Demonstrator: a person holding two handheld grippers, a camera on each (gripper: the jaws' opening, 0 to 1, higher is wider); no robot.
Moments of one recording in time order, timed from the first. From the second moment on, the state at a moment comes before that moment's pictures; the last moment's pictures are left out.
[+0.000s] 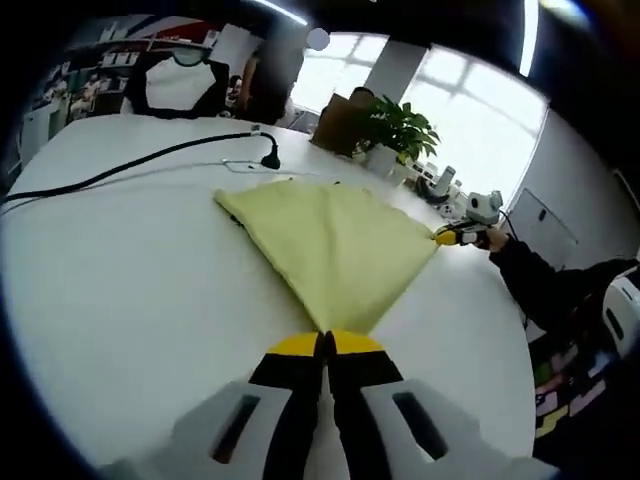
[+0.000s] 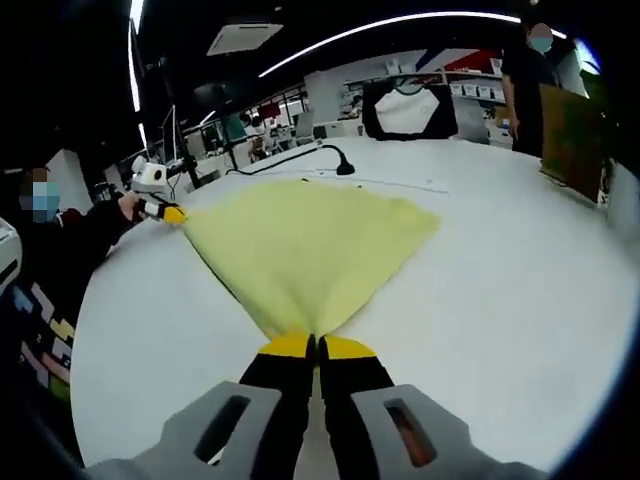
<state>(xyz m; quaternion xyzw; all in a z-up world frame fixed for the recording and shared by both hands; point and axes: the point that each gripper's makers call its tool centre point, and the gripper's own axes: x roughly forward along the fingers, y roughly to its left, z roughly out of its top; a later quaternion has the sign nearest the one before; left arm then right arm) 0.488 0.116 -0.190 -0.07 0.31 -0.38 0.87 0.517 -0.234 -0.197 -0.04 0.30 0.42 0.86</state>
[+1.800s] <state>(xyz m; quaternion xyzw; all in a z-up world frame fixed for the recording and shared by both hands) 0.517 -0.047 -0.162 -0.07 0.17 -0.23 0.96 0.515 -0.082 -0.173 -0.06 0.17 0.30 0.94</state>
